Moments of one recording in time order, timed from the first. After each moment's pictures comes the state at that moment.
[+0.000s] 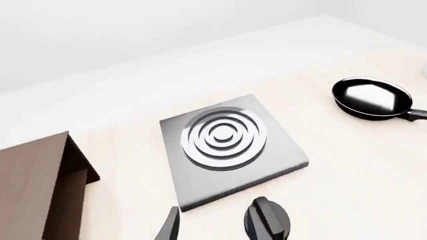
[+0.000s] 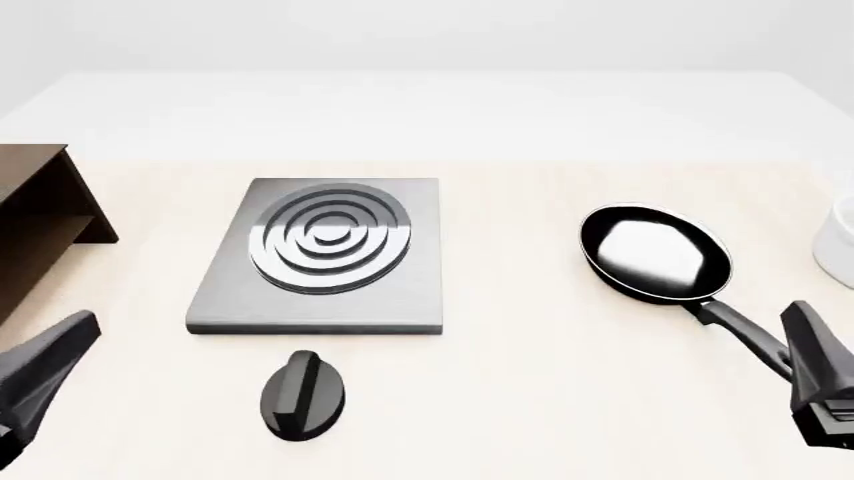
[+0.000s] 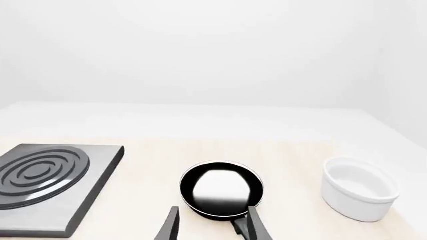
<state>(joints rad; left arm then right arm) -0.30 0.14 -0.36 0.50 0.12 0.00 0.00 -0.01 0.00 -0.02</state>
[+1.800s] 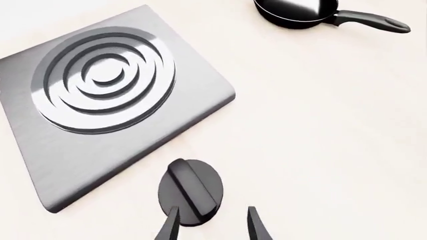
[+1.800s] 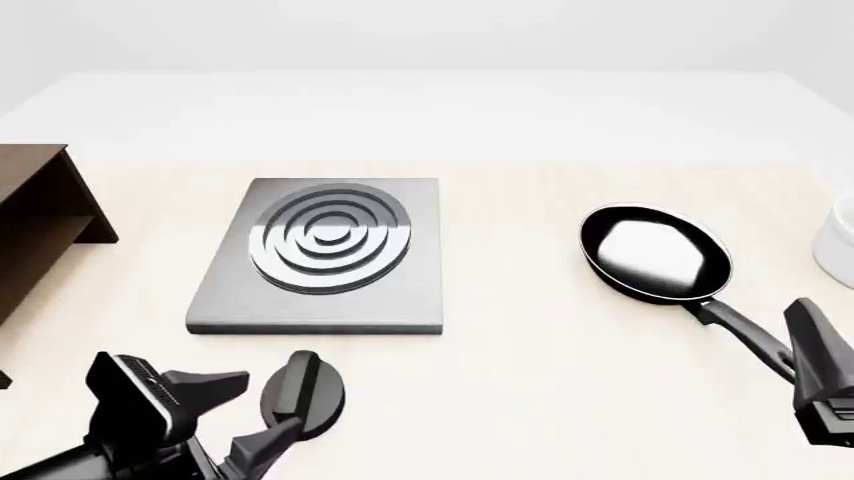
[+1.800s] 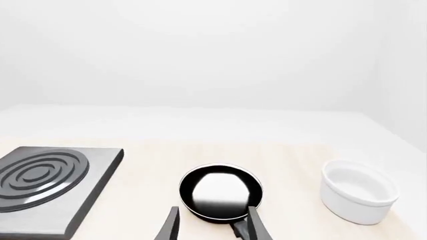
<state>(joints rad) -0.69 0.95 -0.01 -0.36 -0.04 0.00 0.00 -0.01 -0.01 -0.03</state>
